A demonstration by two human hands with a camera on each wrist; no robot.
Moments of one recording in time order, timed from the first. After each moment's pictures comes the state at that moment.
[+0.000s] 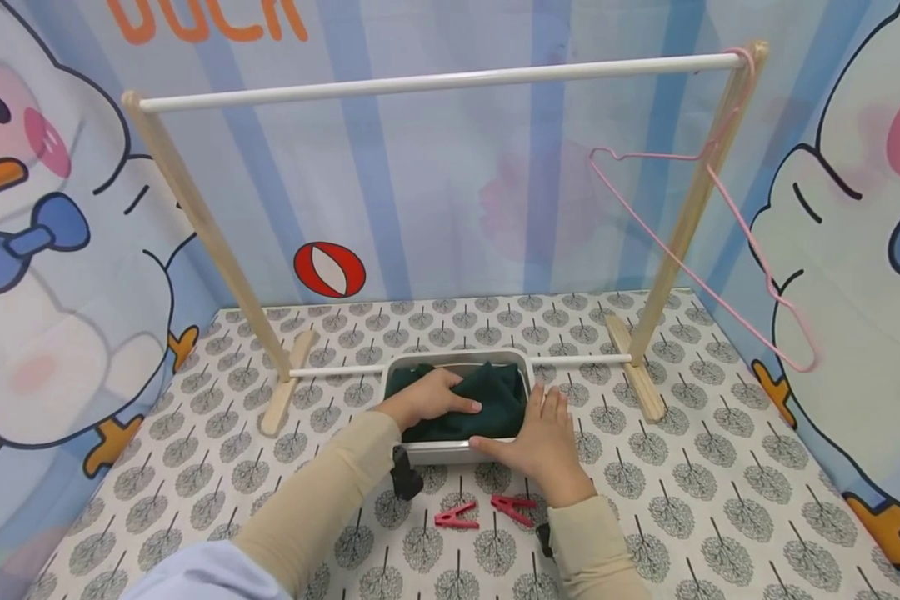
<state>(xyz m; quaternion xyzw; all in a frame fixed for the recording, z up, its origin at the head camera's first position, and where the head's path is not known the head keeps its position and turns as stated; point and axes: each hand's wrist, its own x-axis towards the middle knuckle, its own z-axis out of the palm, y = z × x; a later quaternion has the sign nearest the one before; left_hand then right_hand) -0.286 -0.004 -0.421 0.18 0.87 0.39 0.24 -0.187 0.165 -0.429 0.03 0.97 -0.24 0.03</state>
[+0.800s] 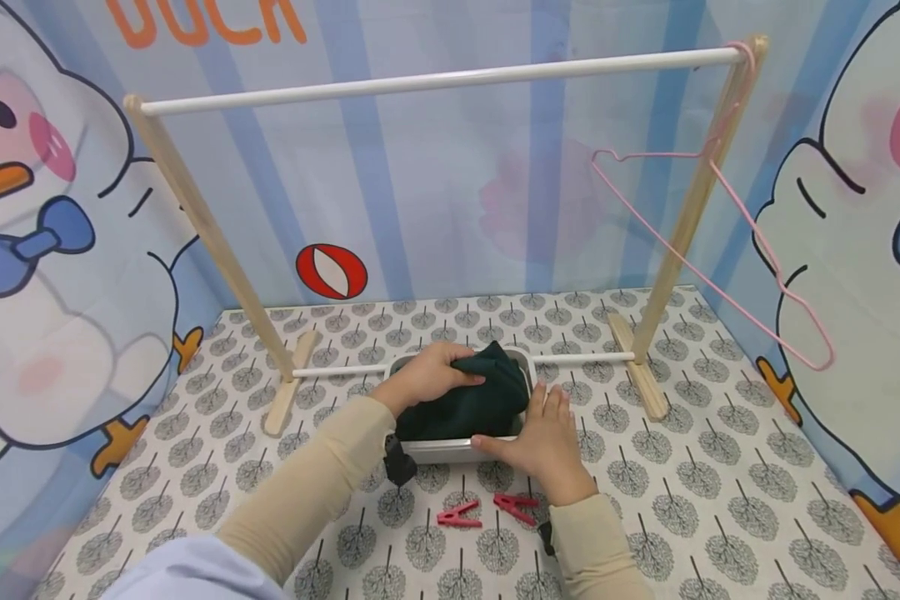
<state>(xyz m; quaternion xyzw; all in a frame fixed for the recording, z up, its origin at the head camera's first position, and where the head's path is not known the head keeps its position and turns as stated) -0.288 -0.003 -0.380 0.32 0.85 0.38 0.15 -0.187 0.165 -0.428 0.03 0.97 -0.25 0.04</state>
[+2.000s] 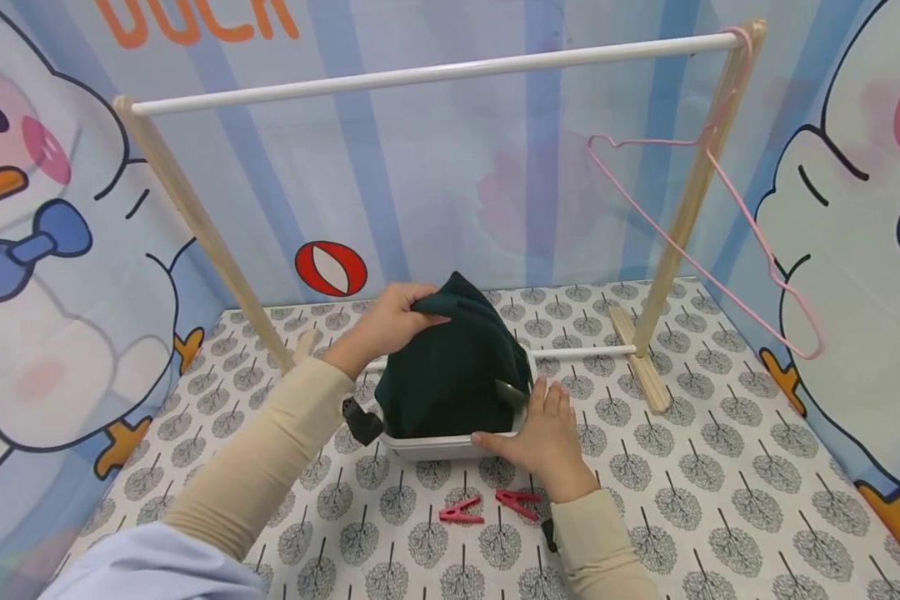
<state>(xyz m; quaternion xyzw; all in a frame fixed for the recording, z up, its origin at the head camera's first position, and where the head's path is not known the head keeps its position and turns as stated) -0.289 -0.031 -0.302 0.31 0.86 0.40 0.05 -0.188 0.164 -0.432 0.03 0.97 -0.26 0.03</state>
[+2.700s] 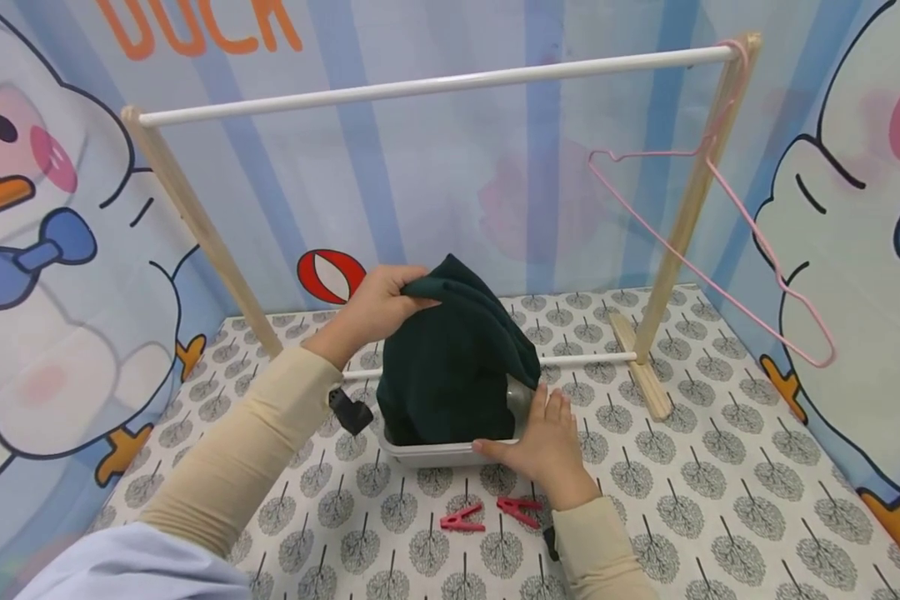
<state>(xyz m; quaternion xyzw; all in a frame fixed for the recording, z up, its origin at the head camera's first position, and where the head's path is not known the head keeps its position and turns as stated) -0.287 -0.038 -0.269 0.34 0.85 0.41 0.00 -0.187 0.164 -0.431 0.04 0.96 -0.26 0.03</state>
